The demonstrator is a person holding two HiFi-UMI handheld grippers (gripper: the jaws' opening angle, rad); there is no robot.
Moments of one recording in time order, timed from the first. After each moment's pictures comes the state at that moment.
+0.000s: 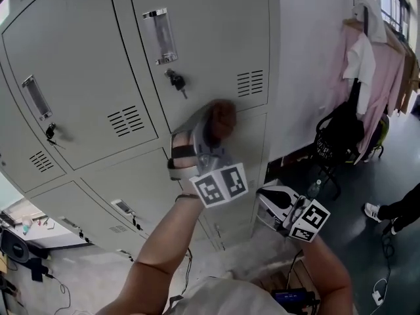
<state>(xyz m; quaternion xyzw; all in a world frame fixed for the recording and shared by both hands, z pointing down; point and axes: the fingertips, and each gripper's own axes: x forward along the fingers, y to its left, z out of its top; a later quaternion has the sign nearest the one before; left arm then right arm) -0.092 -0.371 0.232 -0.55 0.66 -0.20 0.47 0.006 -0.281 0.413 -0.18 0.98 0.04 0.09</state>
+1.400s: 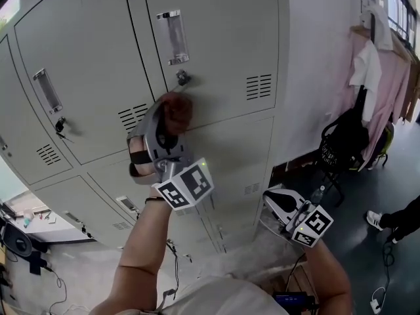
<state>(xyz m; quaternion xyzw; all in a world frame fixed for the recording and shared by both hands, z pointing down) -0.193 -0.312 0.175 -0.41 0.73 -0.18 0.52 0.013 -0.282 0.415 -0.20 0.98 0.06 0.08</state>
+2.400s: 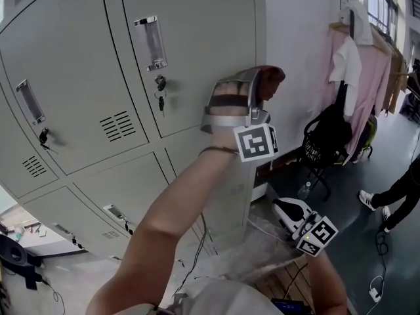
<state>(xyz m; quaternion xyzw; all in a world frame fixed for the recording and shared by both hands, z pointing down) 0.041 -0.434 0.163 -0.52 0.56 -0.24 0.60 0.081 -0.263 0.428 -0.29 0.95 0.04 0.07</state>
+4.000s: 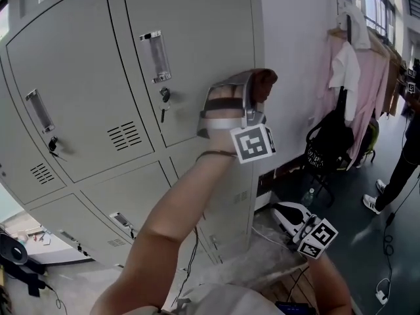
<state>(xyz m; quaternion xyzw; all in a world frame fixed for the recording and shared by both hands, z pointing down) 0.022 -0.430 0.137 -0.48 0.59 -0.25 0.61 0.071 -0.264 0.425 -0.28 0.96 0.04 0.09</state>
